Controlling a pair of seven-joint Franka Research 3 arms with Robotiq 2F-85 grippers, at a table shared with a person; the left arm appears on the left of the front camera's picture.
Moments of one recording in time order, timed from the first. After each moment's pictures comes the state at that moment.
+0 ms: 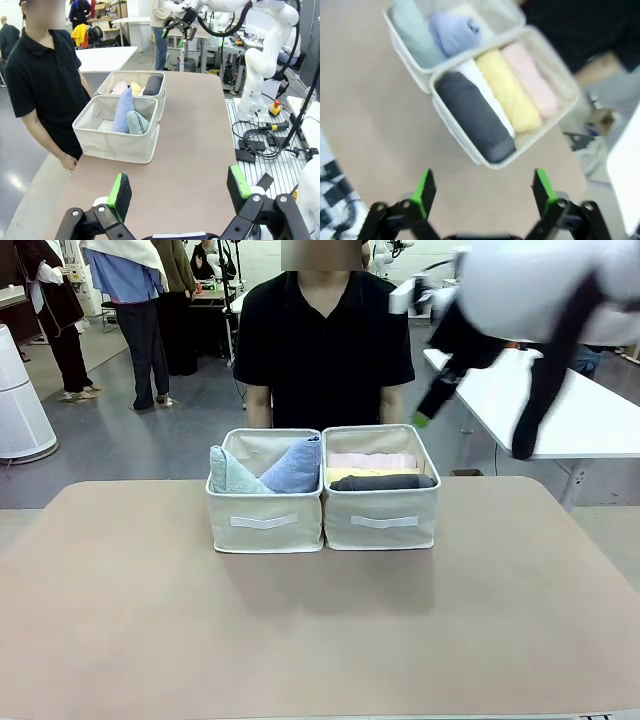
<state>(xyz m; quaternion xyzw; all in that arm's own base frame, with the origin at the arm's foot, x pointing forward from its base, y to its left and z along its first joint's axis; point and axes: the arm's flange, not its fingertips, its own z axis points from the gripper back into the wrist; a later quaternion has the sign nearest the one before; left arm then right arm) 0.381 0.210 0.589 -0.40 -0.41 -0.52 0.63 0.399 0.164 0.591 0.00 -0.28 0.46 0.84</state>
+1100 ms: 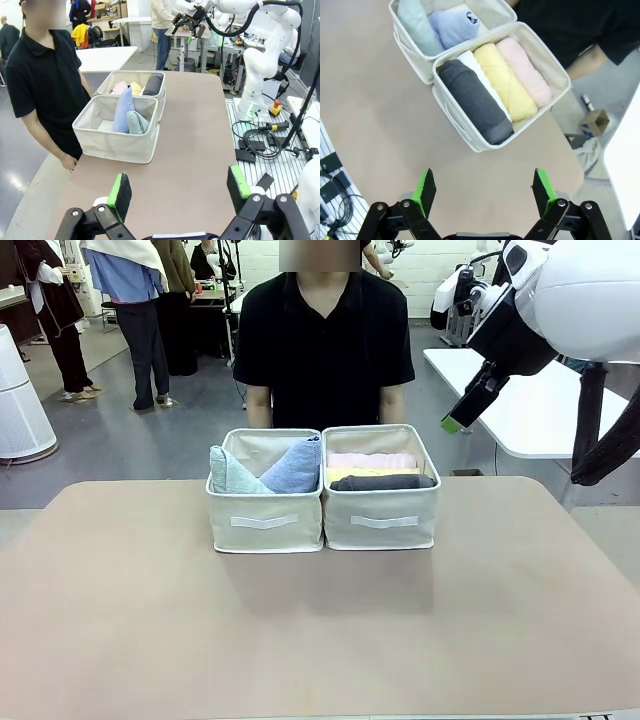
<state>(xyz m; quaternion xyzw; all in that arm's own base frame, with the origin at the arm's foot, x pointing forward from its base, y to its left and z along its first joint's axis) 0.381 0.210 0.589 -0.40 -0.41 -0.52 0.63 0.370 0.140 0.593 -0.01 -0.30 0.47 0.83</state>
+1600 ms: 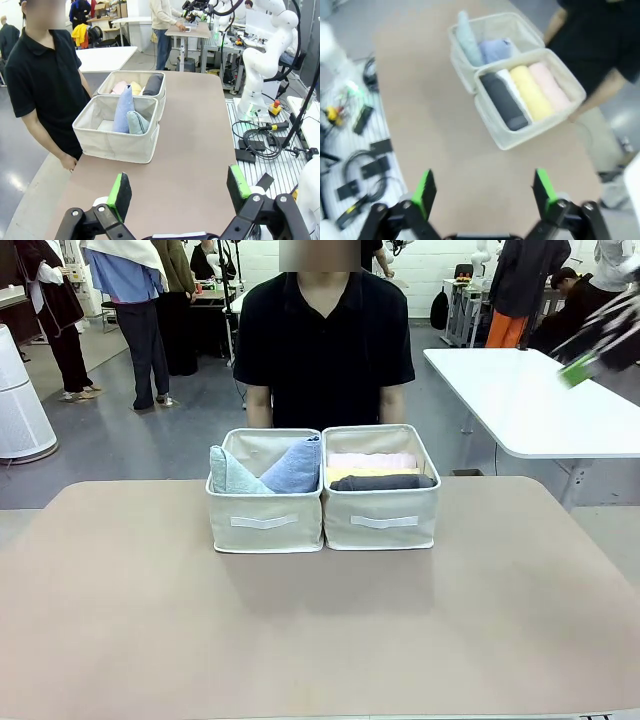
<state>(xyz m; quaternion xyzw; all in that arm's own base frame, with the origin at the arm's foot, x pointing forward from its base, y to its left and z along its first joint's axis) 0.381 0.210 0.589 -0.40 -0.41 -0.52 0.63 0.341 -0.044 0.664 0.18 -0.34 0.49 0.78</state>
